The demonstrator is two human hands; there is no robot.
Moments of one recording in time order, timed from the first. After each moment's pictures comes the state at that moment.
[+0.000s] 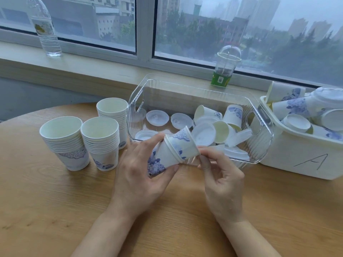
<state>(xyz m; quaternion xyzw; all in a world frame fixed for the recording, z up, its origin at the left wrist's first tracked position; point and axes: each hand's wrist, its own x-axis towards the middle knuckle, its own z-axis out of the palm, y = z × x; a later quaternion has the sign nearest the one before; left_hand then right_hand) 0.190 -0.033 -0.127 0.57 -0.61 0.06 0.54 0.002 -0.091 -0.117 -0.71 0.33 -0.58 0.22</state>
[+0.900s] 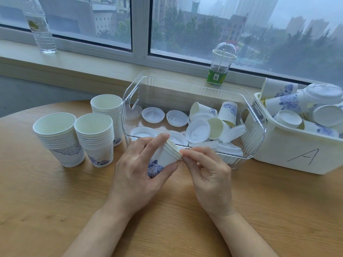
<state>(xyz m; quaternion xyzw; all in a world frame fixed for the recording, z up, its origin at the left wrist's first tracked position) 0.185 -0.033 -0.130 0.56 -0.65 0.06 0.51 0.001 -0.093 -0.122 -0.76 0.30 -0.54 0.20</state>
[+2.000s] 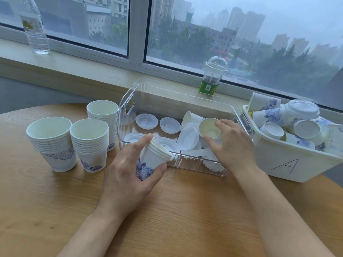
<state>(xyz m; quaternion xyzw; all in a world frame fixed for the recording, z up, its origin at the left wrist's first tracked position) 0.186 -0.031 -0.126 0.59 -0.59 0.01 0.55 -0.038 -0.171 -0.037 -0.80 0.56 -0.22 -0.04</state>
